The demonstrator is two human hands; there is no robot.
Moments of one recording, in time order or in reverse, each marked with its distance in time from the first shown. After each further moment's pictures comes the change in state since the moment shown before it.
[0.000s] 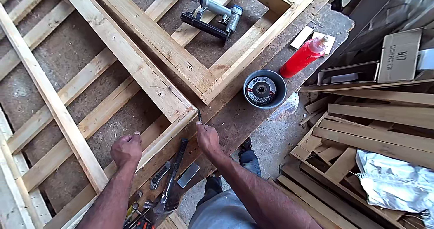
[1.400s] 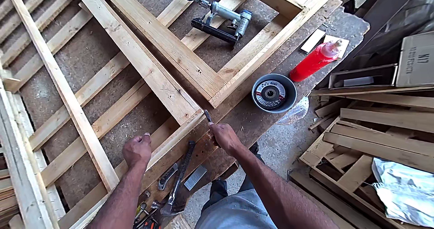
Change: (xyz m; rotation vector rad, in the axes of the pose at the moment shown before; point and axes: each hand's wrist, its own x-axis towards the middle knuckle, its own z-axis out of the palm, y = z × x) left_hand -0.002 0.005 -0.001 0.006 -0.004 0.001; right_hand 0.022 -0.003 -0.046 0.002 -0.262 -0.079
